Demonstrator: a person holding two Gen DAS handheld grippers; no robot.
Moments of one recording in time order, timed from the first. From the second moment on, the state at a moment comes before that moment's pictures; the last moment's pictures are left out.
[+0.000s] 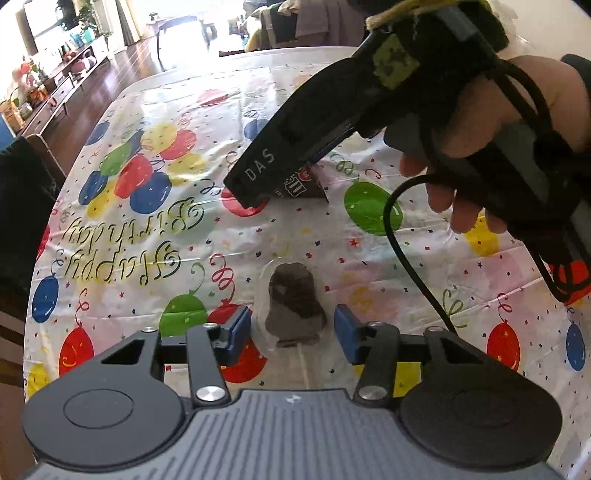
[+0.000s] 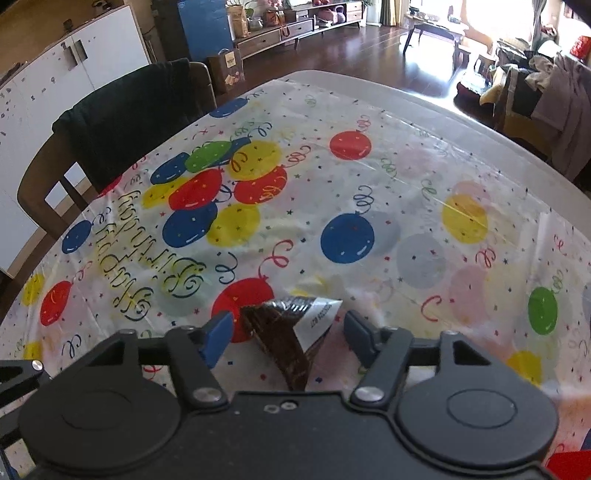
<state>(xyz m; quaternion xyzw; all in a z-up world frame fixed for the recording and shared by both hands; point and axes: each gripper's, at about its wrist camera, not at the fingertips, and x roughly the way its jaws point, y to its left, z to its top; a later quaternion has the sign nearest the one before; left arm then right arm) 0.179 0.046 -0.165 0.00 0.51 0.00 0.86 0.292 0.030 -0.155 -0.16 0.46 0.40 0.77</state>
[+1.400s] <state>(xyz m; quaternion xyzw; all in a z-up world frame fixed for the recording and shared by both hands) 0.077 0.076 -0.097 -0.06 0.45 -0.03 0.89 0.135 -0.131 -0.057 -0.04 0.44 0.30 0.84</state>
